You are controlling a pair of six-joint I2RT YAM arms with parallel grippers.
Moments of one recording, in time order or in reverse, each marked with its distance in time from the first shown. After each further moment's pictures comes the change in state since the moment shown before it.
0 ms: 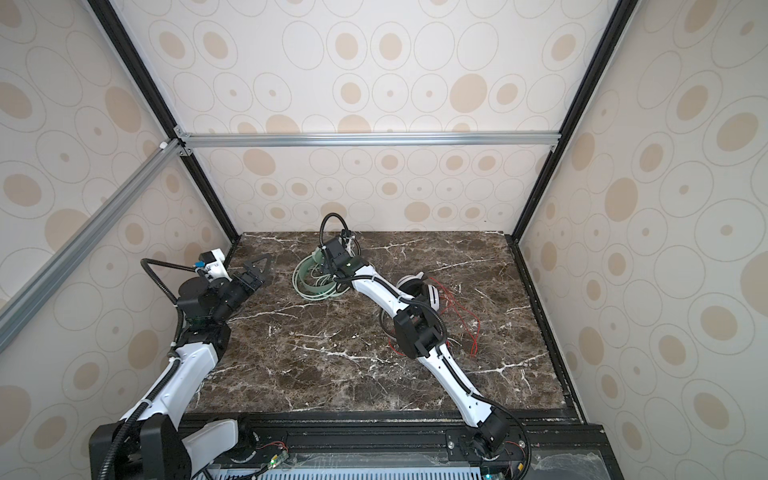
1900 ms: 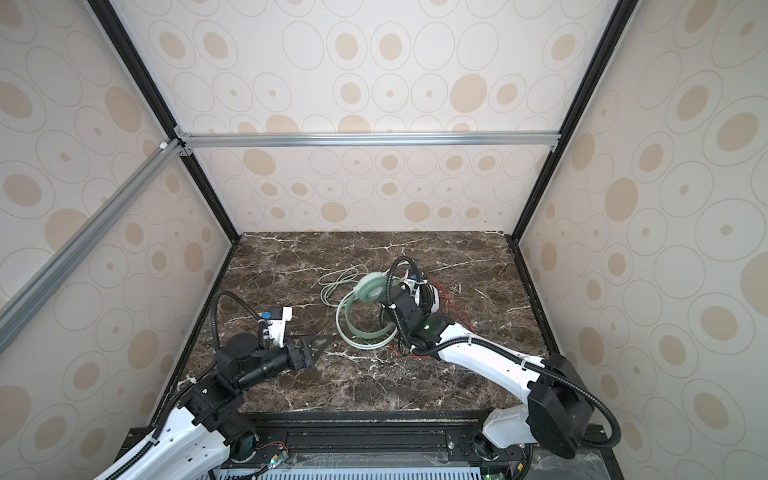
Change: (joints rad) left arm -0.847 -0.532 -0.224 -0.568 -0.310 0.108; right arm 0.088 -1.327 -1.589 0.283 0.282 0.057
